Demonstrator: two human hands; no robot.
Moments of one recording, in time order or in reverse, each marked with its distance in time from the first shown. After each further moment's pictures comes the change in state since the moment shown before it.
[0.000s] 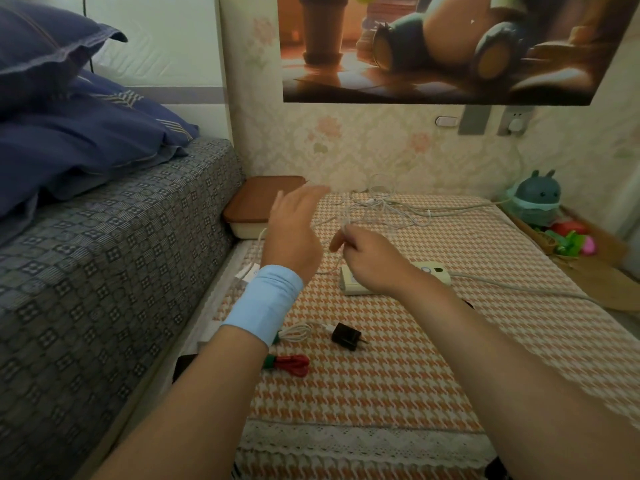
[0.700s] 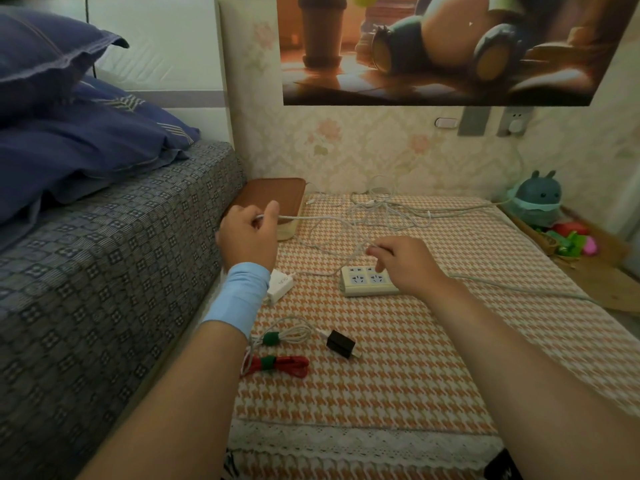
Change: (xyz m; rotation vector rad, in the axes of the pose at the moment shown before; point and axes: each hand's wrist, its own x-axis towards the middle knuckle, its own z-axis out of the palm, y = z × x) left_hand 0.001 -0.041 -0.017 0.038 0.310 -0.485; right_hand -0.005 0.057 -0.018 -0.121 0.149 0.151
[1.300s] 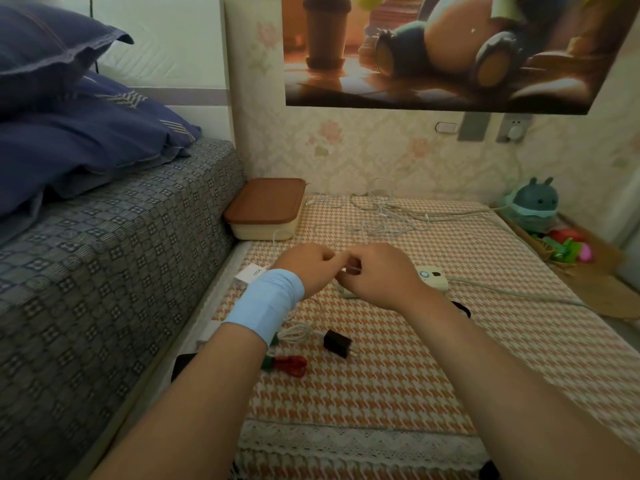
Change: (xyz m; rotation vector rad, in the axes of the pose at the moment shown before) left_hand -0.033 0.032 0.015 0.314 -0.948 0.145; right_hand -0.022 -0.049 0.009 -0.310 -0.056 -0.217
